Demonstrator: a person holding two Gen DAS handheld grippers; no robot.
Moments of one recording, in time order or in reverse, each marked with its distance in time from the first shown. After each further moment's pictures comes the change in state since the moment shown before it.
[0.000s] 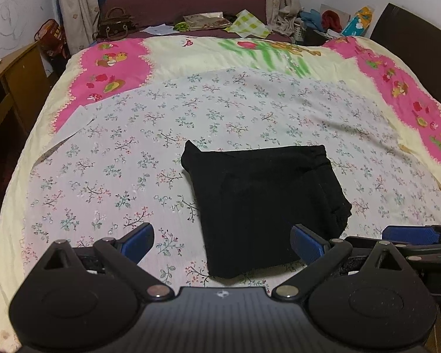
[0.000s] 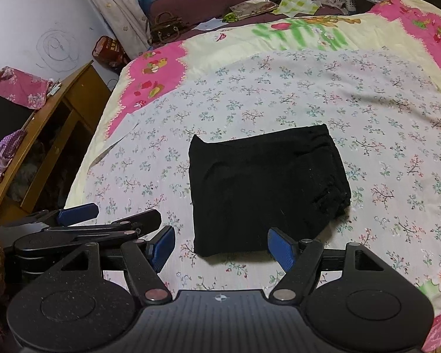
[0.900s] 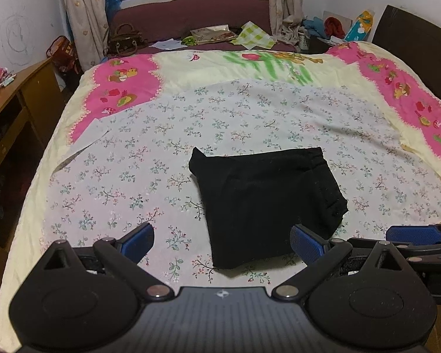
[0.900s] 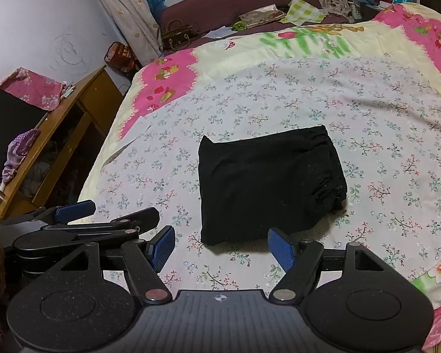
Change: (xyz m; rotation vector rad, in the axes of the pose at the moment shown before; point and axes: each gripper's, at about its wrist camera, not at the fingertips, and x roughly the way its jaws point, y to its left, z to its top) left arm -0.037 -0.020 -0.018 0.025 -0.053 0.065; right arm -0.031 -0.002 -0.021 -0.013 -0.035 0.037
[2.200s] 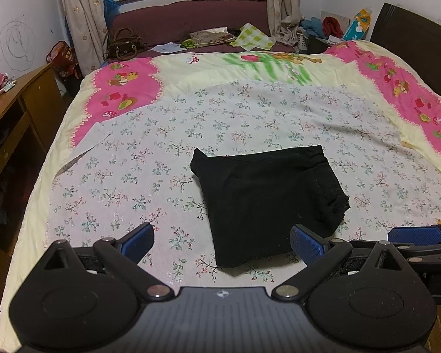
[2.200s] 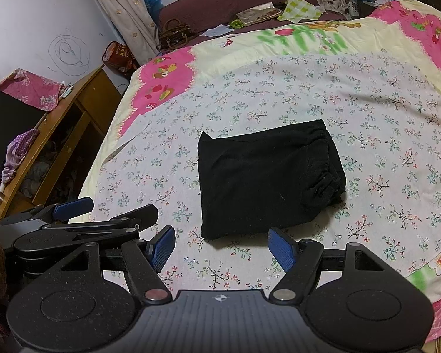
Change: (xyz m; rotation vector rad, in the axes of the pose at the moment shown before) left arm -0.002 0.002 -0.006 0.016 -0.010 0.005; right arm 0.001 -0.003 -0.003 0.007 0.009 -0.002
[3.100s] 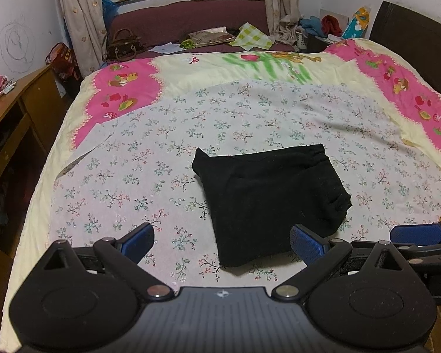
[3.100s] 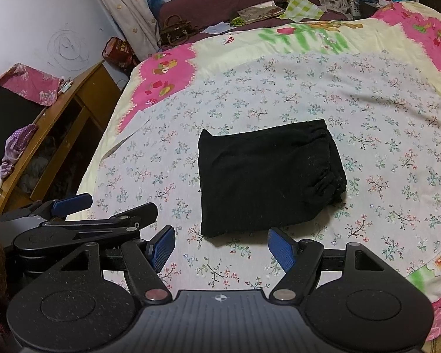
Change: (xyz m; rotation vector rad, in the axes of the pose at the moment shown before) left arm 0.002 0.005 -0.001 0.015 -0.001 0.001; right arm 0.000 0.005 0.000 -0.017 0.013 -0.008
